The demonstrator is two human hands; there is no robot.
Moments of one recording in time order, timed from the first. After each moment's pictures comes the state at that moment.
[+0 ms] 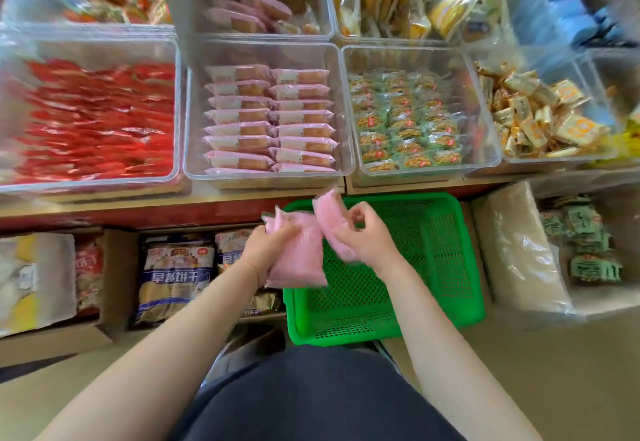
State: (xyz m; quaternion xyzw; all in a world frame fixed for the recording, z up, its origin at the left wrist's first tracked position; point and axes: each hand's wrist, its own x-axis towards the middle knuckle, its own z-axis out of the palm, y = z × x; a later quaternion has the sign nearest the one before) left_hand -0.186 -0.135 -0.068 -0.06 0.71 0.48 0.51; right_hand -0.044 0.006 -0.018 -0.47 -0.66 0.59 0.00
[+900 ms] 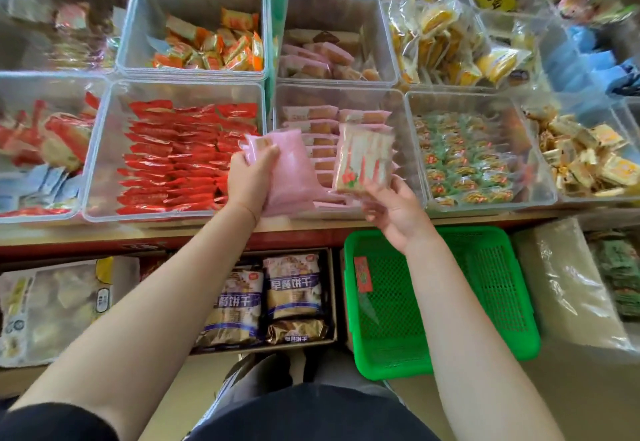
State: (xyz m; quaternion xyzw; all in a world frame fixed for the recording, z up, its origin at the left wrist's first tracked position) left_hand -0.389 -0.151 0.010 -0.02 0.71 0.64 0.31; right_hand -0.185 -0.017 0.047 -0.44 -0.44 0.77 0.14
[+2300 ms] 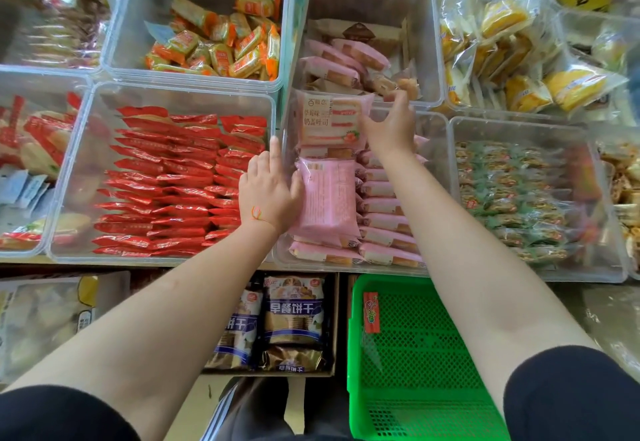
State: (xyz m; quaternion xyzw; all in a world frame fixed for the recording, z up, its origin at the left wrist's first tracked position) left_hand -0.433 -0.084 -0.053 0.27 0.94 0.19 0.10; right_hand -0.383 0.117 0.011 -0.48 -0.78 0.38 0.15
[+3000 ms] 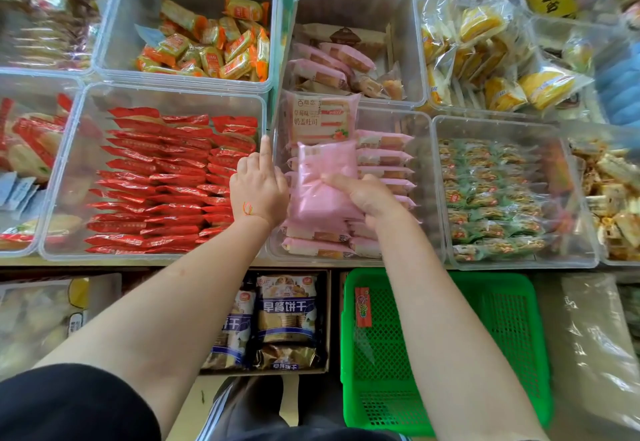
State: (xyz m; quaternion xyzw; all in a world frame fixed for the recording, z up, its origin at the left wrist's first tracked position) left_hand -0.432 -0.086 -0.049 0.26 0.94 0.19 0.10; right_hand -0.313 0.048 0.014 -0.50 -0.57 0.65 -0.07
